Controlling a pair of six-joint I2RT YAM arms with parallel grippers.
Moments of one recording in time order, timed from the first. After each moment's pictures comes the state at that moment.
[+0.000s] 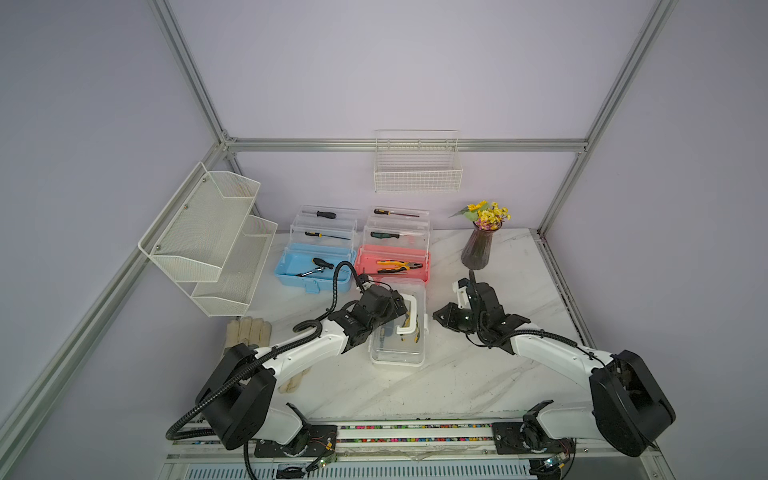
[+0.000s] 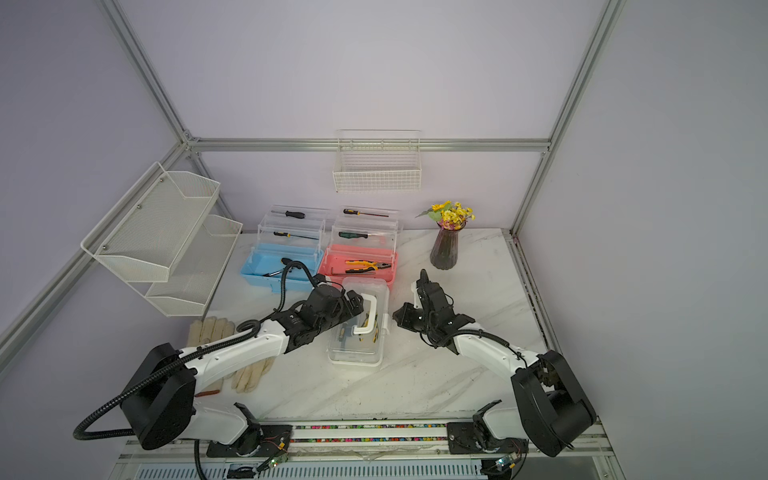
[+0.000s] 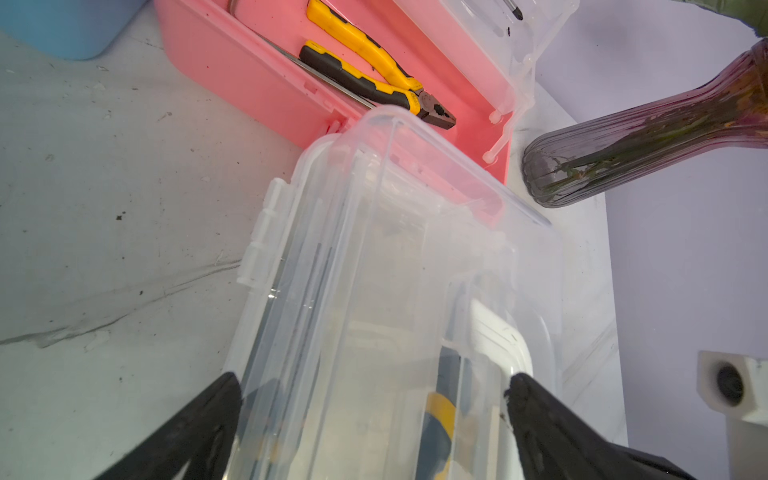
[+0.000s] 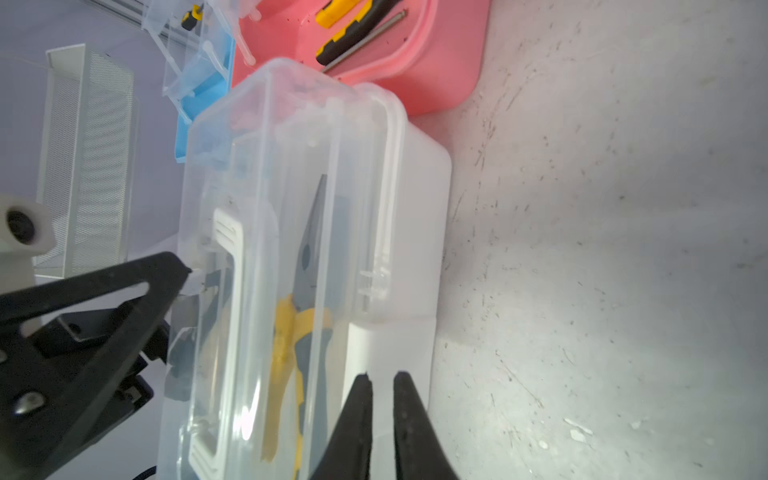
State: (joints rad) left arm -0.71 1.43 0.87 -0.16 -0.21 -1.02; right arm 0.49 1.36 0.69 -0.05 -0.30 0.78
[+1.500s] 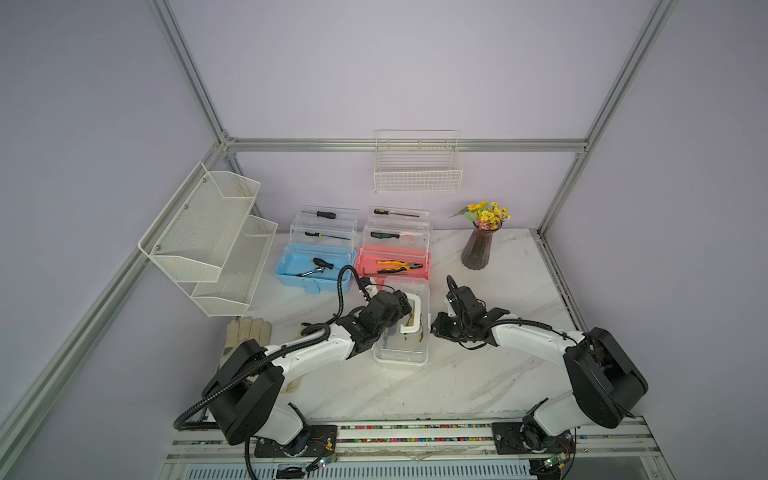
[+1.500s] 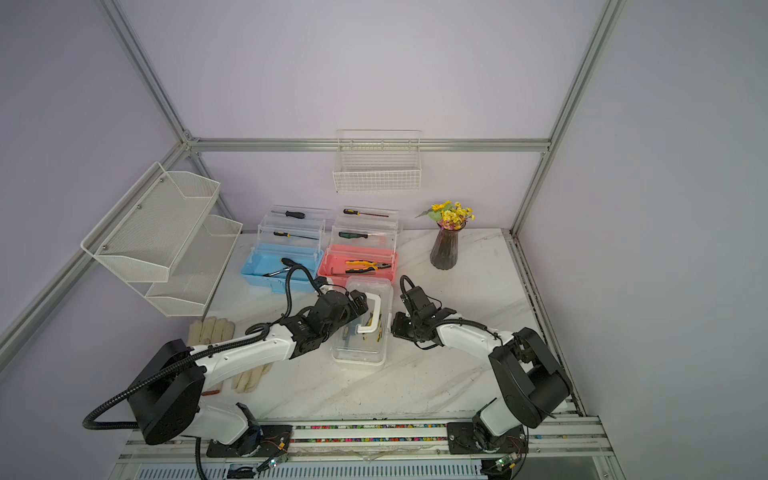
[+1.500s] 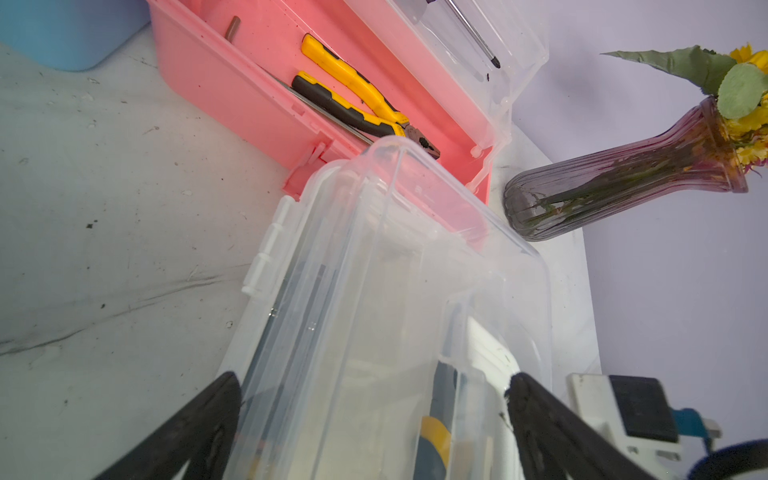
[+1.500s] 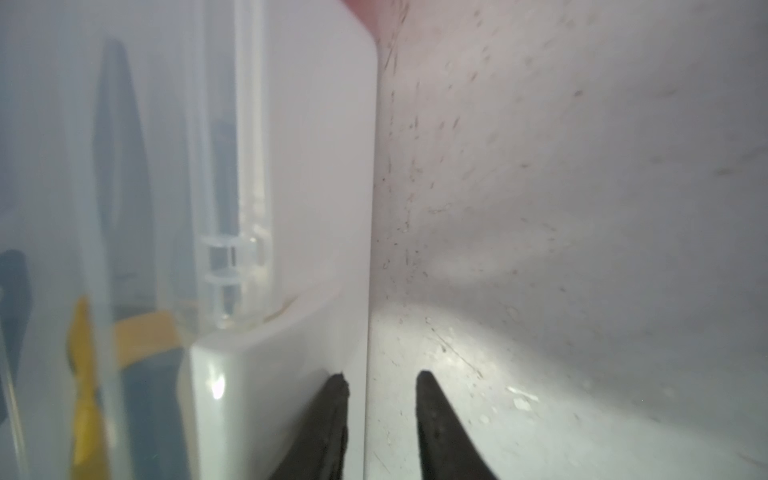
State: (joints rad) left arm -0.77 1.47 0.84 -0.04 -0.33 -1.10; right arm 0.58 1.49 0.84 -0.33 -0.12 0.76
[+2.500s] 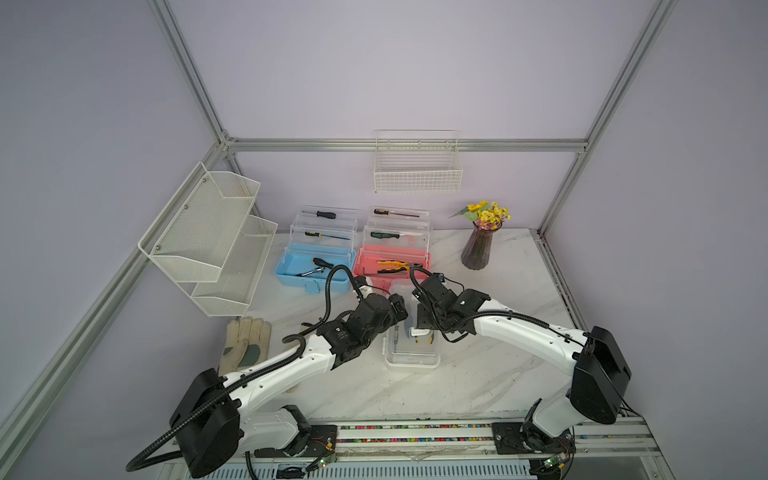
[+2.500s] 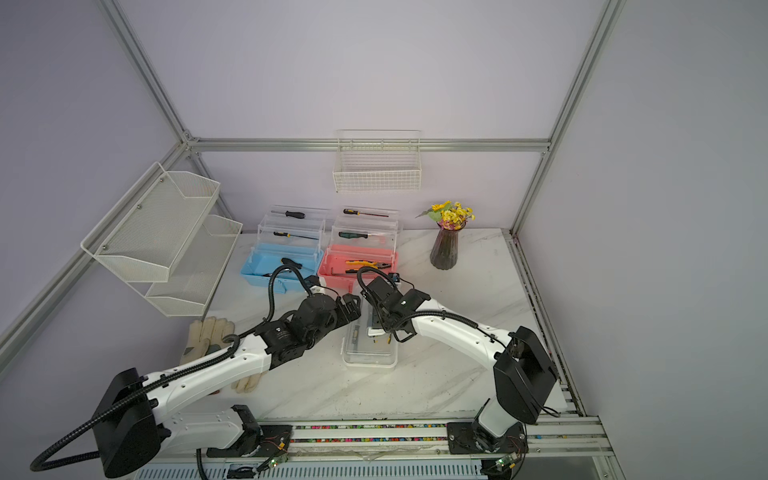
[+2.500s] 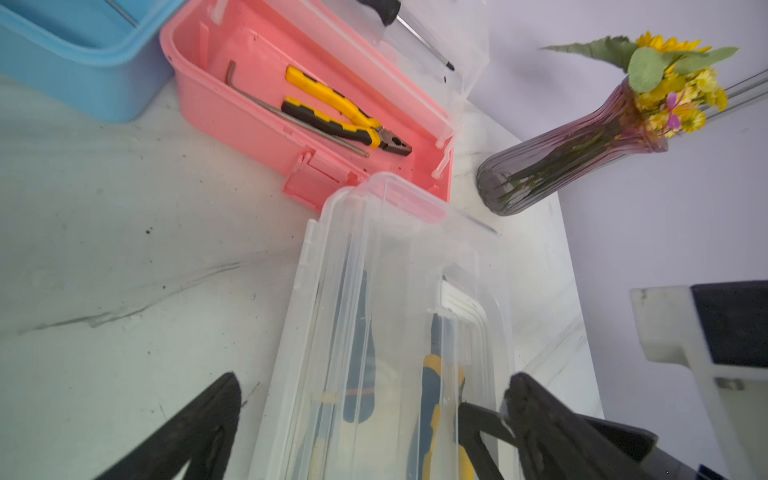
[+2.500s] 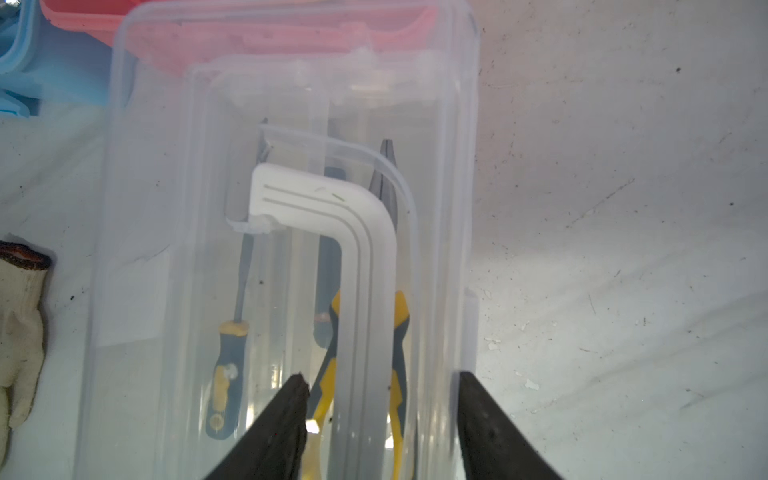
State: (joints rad) left arm -0.80 1.22 0.84 -0.22 -0.38 -0.98; right arm 0.83 1.58 1.24 -0.75 0.28 0.80
